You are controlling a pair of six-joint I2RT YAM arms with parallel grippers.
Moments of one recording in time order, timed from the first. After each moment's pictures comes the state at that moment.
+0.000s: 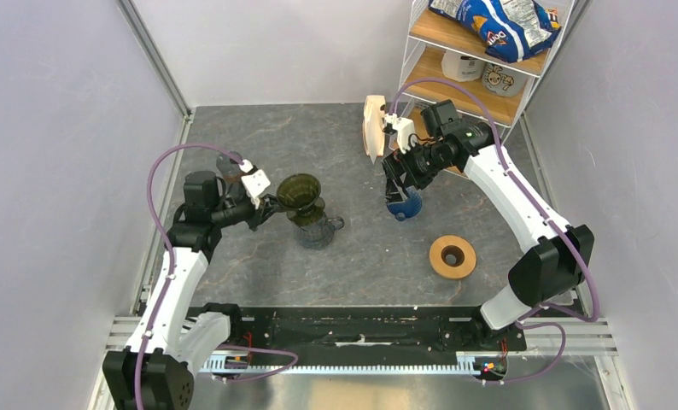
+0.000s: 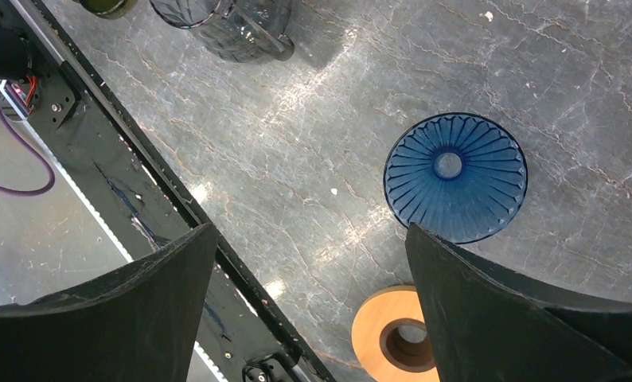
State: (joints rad) left arm -0.05 0.90 0.75 -0.37 0.81 0.55; right arm 0.39 1.58 1.58 -1.04 -0.53 -0.23
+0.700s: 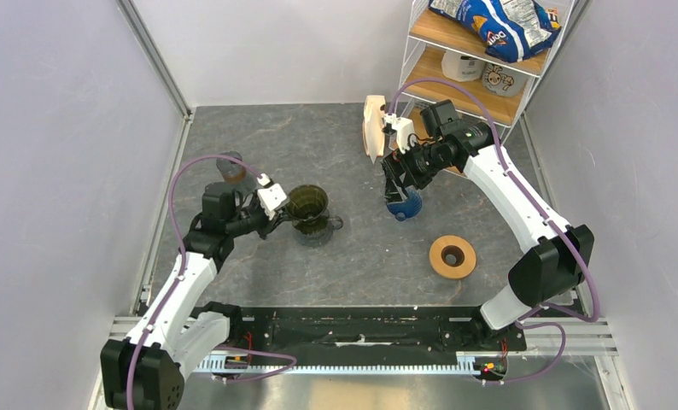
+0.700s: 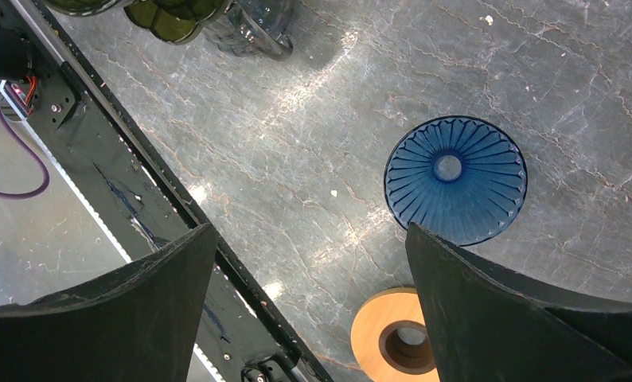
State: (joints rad) left arm -0.17 0.90 0.61 -0.24 0.67 0.57; right arm 0.39 1.58 1.58 -1.03 -0.53 -0.23
